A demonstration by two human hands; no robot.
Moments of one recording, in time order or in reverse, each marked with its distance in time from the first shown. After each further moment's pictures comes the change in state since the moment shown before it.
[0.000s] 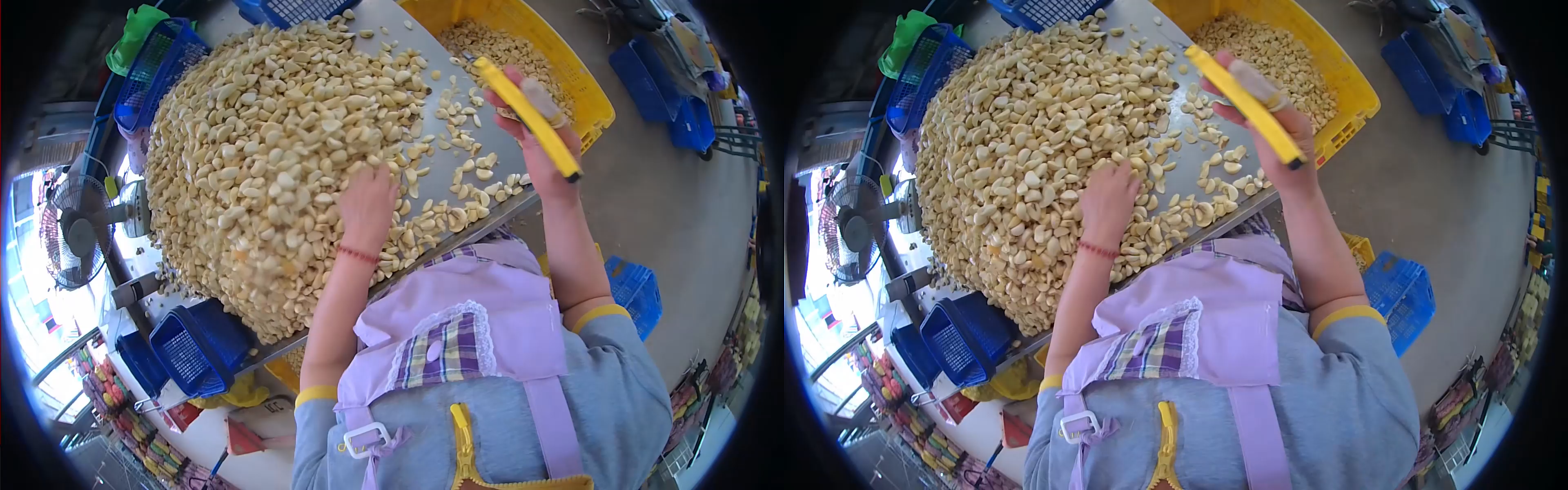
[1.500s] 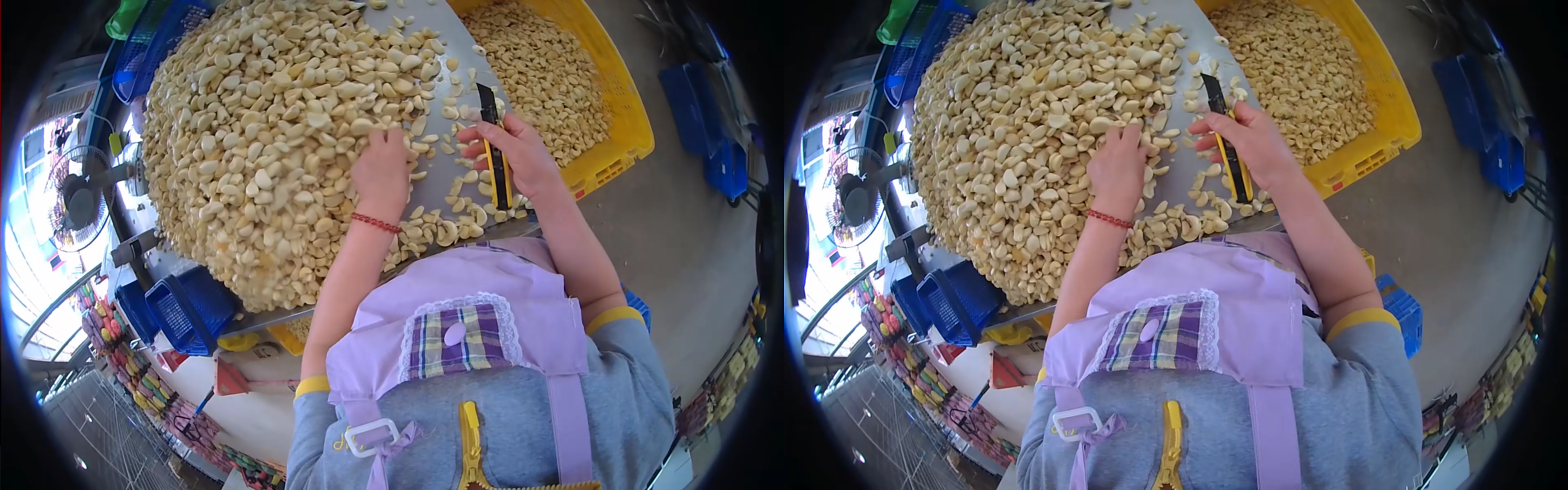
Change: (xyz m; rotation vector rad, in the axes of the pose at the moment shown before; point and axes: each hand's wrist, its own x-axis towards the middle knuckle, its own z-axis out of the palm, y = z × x) left_hand 0.063 0.040 0.050 0.173 -0.236 -0.305; right_hand 0.027 0.071 -0.057 -0.077 0.218 0.886
